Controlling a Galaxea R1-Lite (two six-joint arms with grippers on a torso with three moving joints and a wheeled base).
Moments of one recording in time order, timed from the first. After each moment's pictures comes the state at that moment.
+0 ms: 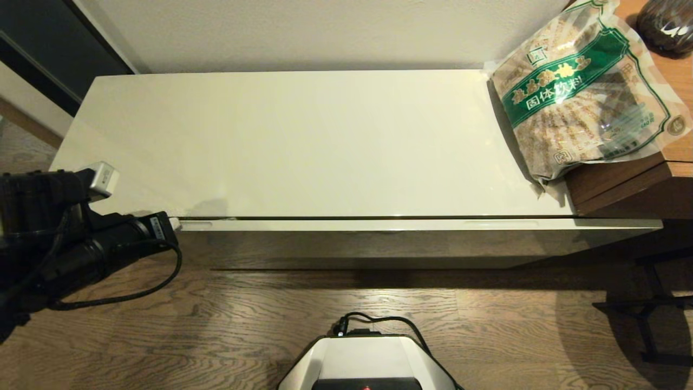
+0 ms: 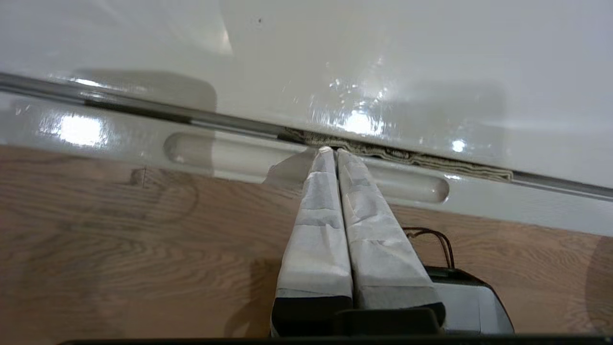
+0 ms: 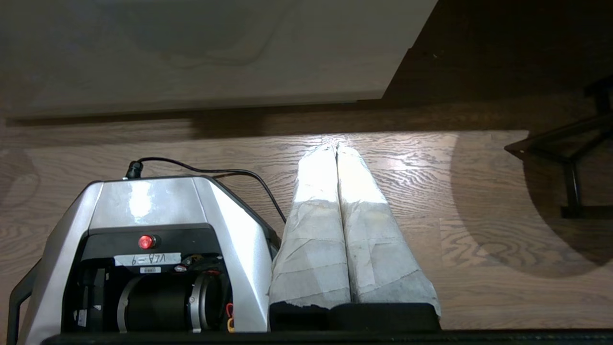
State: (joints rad) left arm -0.02 1.50 -0.66 -0.54 -0.02 -0.25; right arm 0.00 0.02 -0.06 0.16 -0.01 0.02
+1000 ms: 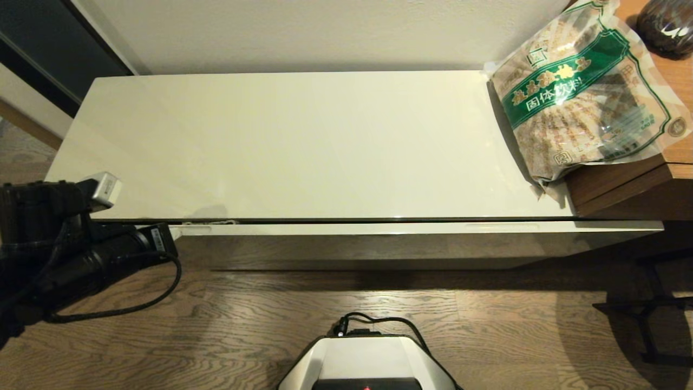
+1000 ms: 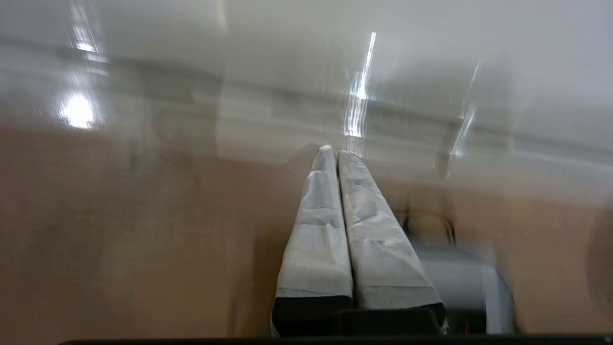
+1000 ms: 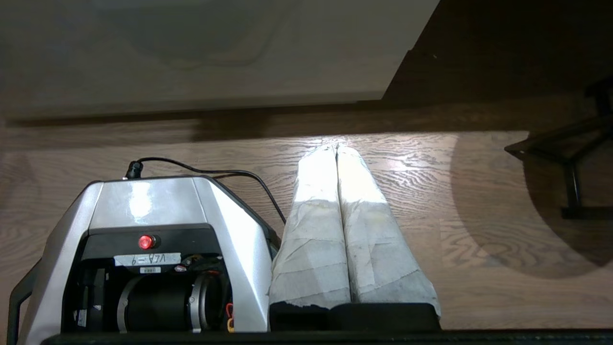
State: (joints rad) left arm -0.05 1.49 -0.60 -0.45 -0.04 -0.23; right arm 0.00 0.02 -0.06 0.16 -0.01 0.02
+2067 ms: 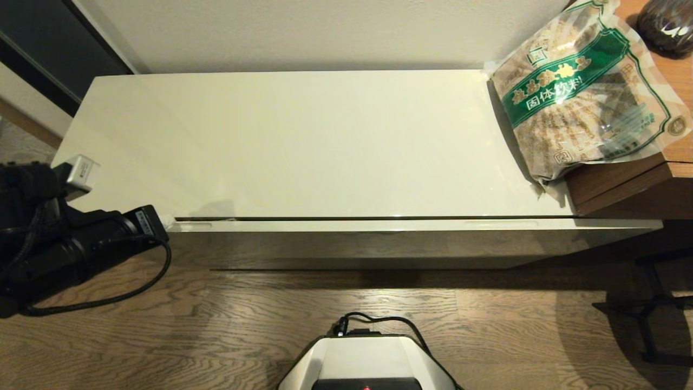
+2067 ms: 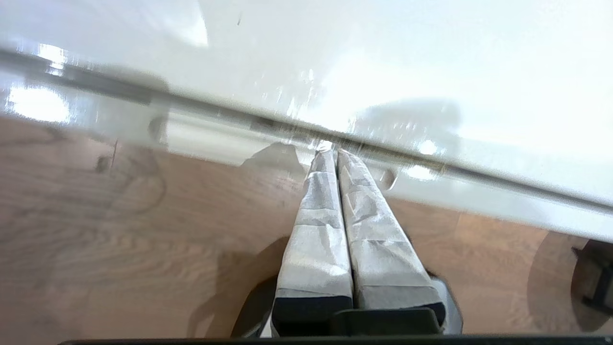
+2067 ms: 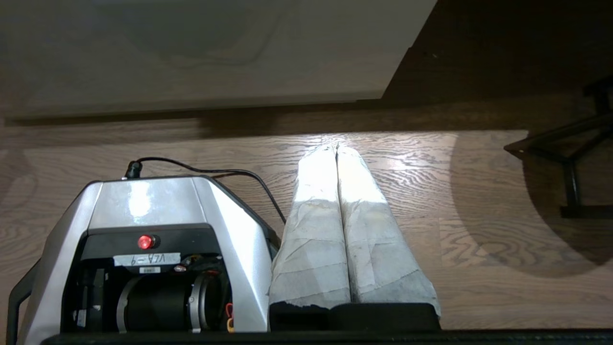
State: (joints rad) left arm -0.04 1.41 -0.68 -0.44 -0.05 -0.34; right arm 0.00 0.02 -0.06 0.16 -0.01 0.02
